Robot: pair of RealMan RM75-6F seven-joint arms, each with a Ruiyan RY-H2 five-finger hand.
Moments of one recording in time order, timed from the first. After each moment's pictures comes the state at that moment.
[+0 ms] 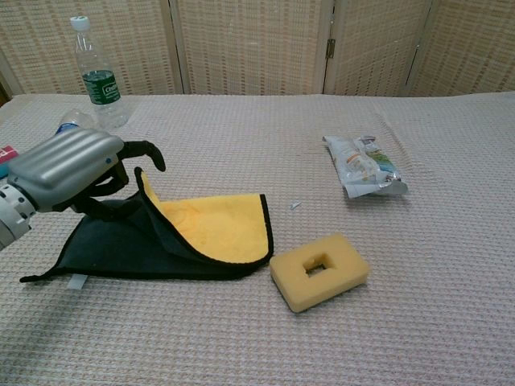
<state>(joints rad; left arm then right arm) -0.54 -1.69 -0.07 -1.26 1.53 1.27 0.30 0.04 -1.04 -0.05 -1.51 -1.69 1.56 0.36</state>
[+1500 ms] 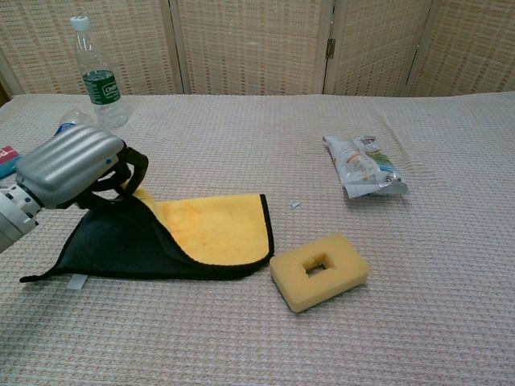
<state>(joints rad) -0.57 -1.82 -0.03 -0.87 1.64 1.41 0.06 0.05 -1.03 -0.06 -1.52 -1.70 1.55 0.36</state>
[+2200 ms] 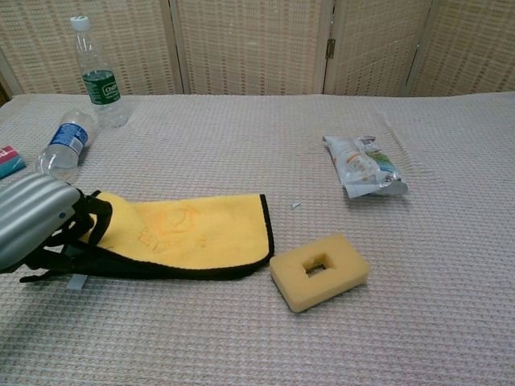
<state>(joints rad) -0.40 -1.80 0.07 -0.97 1.68 1.50 0.13 0.05 -1.04 -0.07 -1.52 -1.73 1.56 0.34</state>
